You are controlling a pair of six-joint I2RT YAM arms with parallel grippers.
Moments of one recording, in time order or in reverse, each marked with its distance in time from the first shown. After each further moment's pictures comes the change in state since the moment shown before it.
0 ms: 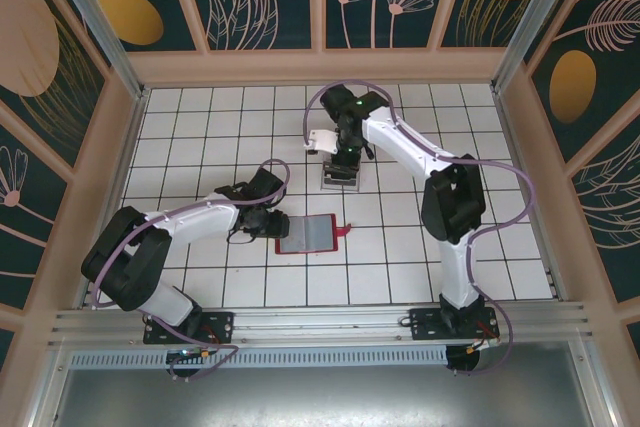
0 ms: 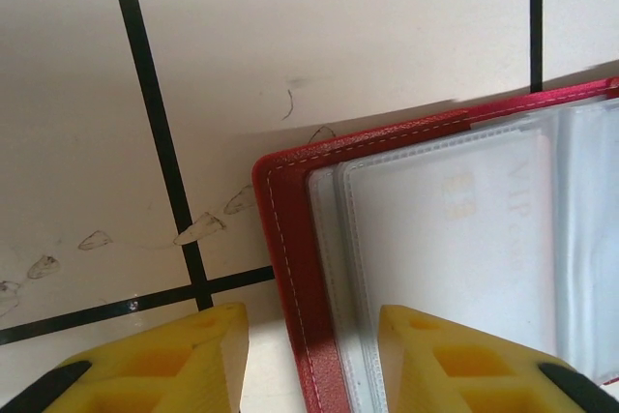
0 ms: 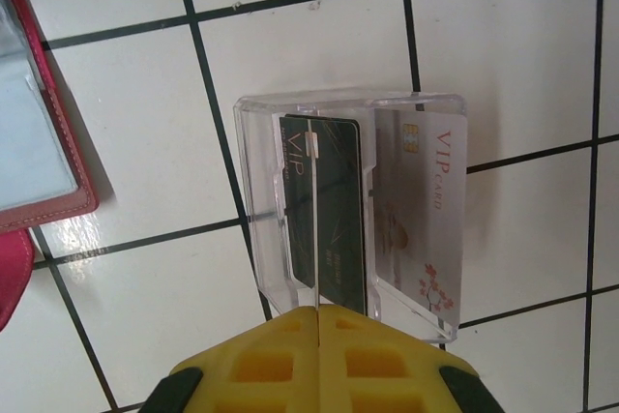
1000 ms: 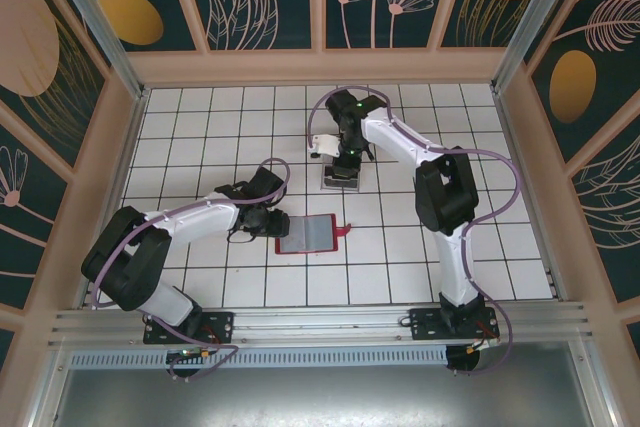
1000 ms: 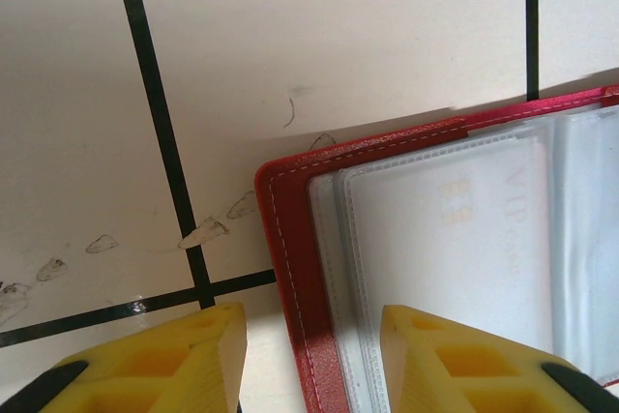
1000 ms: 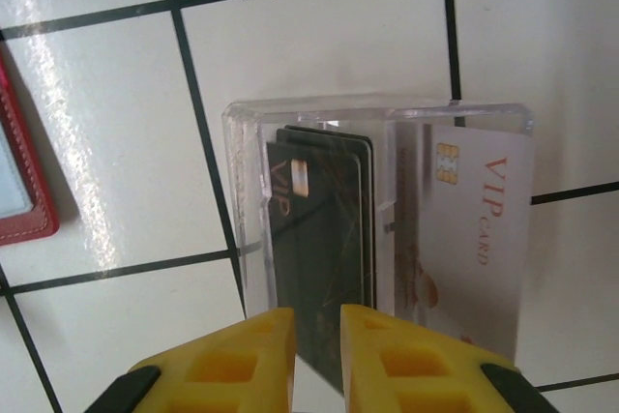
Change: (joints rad) left arm 0.000 0.001 0.006 -0.007 -0.007 -0.001; right arm -0.048 0.082 -0.022 0.057 -0.088 -0.044
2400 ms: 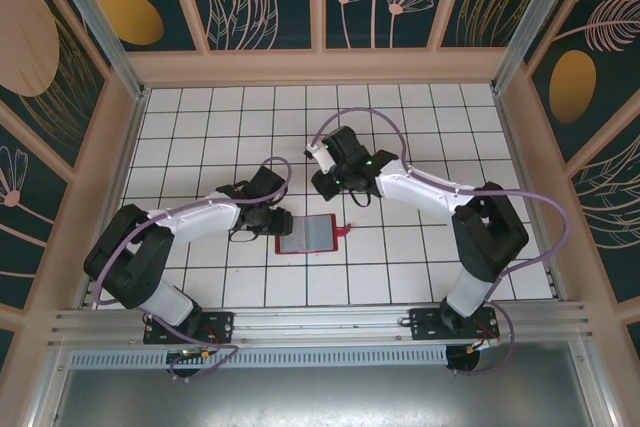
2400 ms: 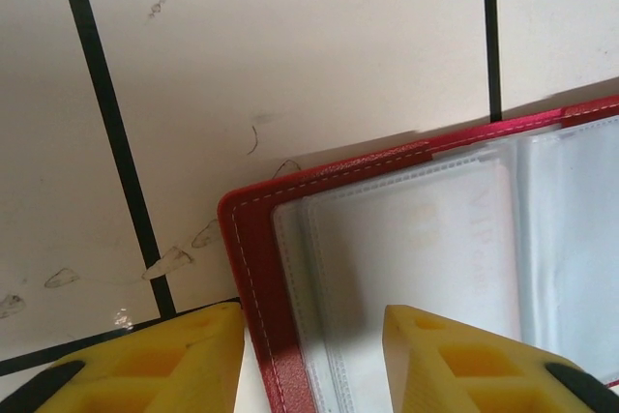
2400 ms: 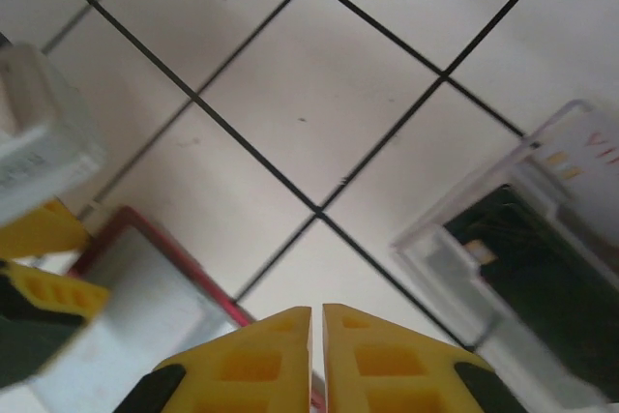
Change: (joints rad) left arm 0.000 0.014 0.000 0.050 0.024 0.000; right arm 0.193 -0.432 -0.644 0.687 -0.008 0.967
